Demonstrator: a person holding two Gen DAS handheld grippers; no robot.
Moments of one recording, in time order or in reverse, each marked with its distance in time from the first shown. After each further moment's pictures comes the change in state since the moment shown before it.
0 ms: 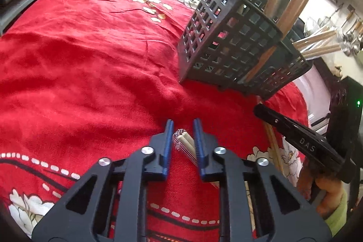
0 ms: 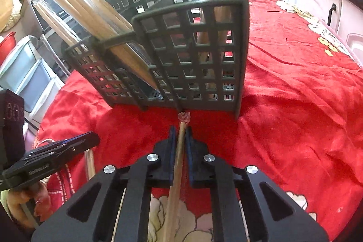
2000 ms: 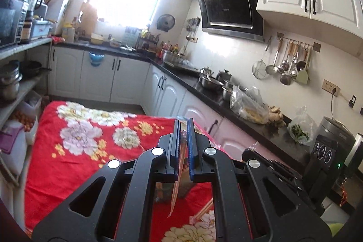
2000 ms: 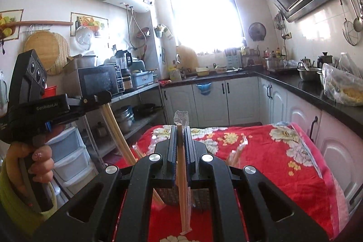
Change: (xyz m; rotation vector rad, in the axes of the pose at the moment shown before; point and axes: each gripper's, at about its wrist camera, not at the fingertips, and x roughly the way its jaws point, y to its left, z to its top) left arm -0.210 -0.130 0.105 0.312 -0.520 -0.208; right arm -0.217 0.044 0.052 -0.146 -0.652 0.072
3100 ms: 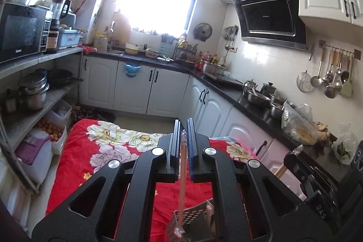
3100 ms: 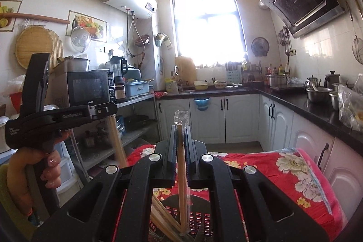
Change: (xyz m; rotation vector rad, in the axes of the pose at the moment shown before) left arm 0.078 0.067 0.039 -0.017 -0.049 0.241; right arm 0.102 -0.001 0.026 -0.064 -0.075 -0.027
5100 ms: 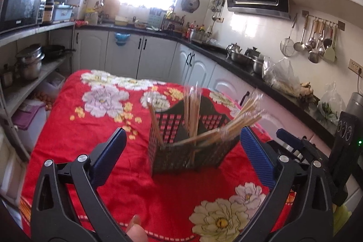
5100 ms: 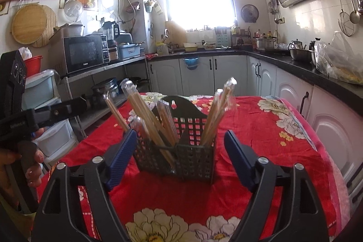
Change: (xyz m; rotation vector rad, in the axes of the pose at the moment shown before) left arm -0.074 -0.026 -0.138 0.019 0.165 -0.060; right arm -0.088 -0.003 -0.099 0.021 0.228 -0.067
